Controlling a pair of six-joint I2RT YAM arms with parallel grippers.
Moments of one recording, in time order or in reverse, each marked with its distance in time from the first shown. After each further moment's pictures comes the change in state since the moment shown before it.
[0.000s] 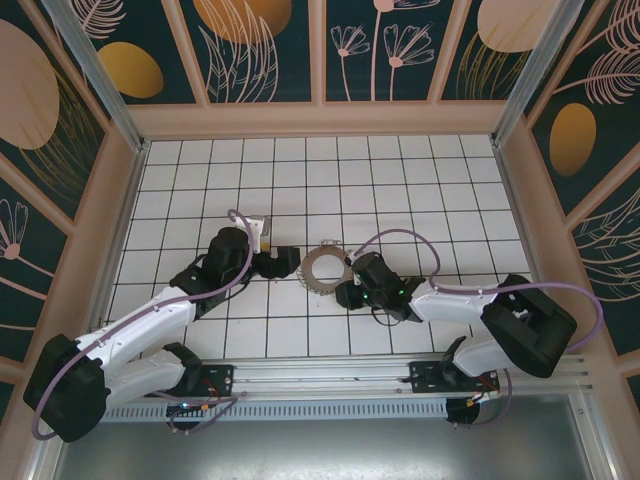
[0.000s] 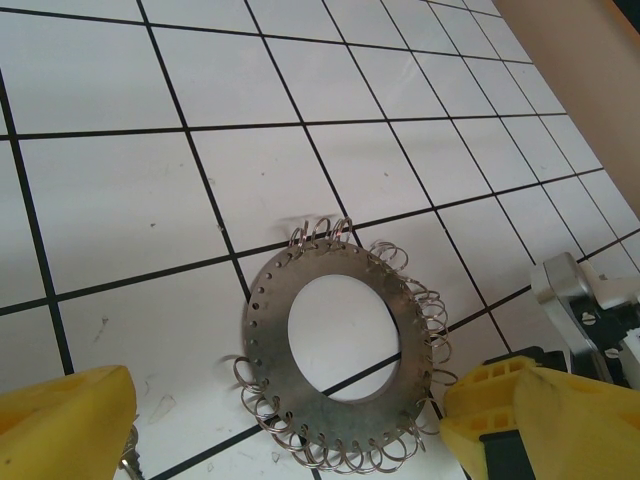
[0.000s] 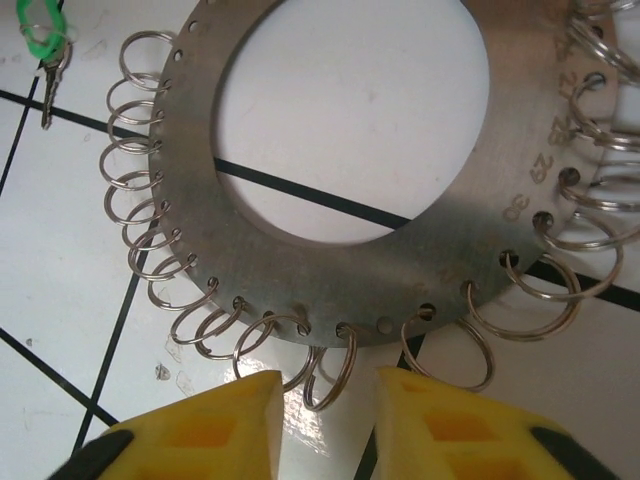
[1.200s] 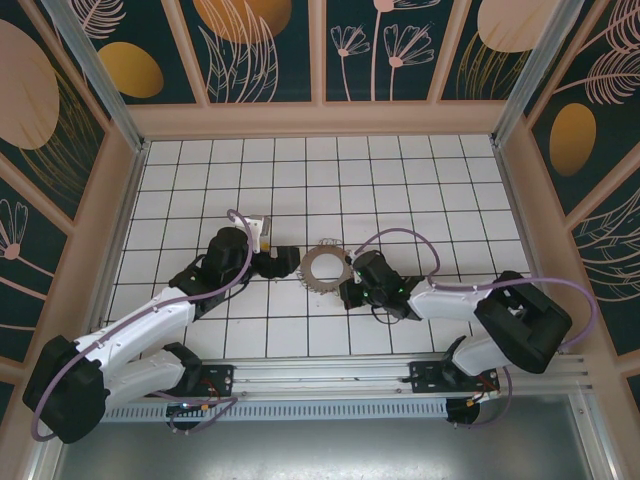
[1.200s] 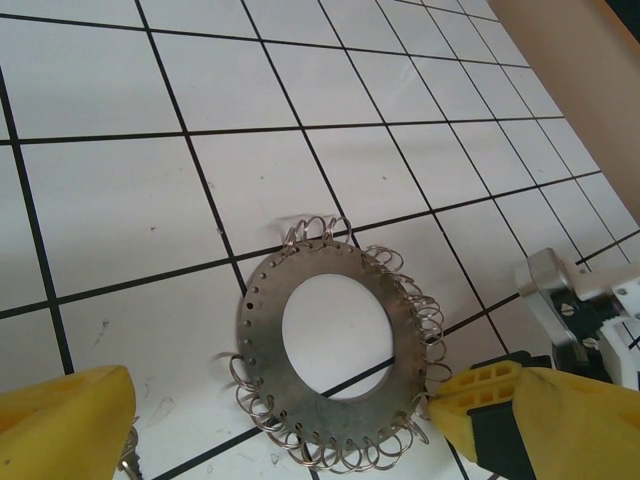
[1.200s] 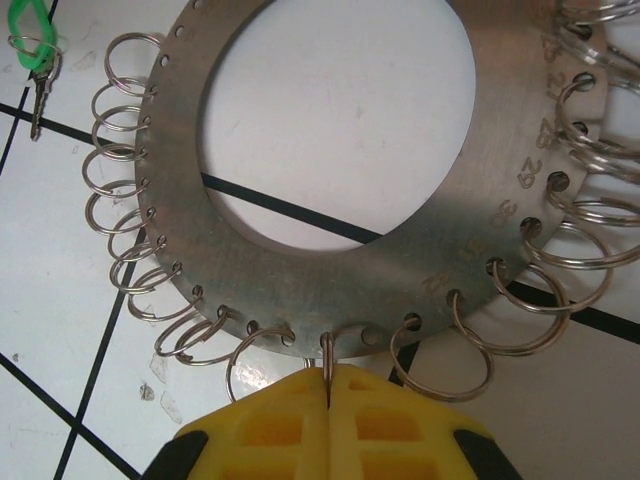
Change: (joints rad) left arm 0.000 -0.009 0.000 -0.001 -0.004 0.000; right arm -0.026 0.022 -0.010 0.041 -0.014 -0.026
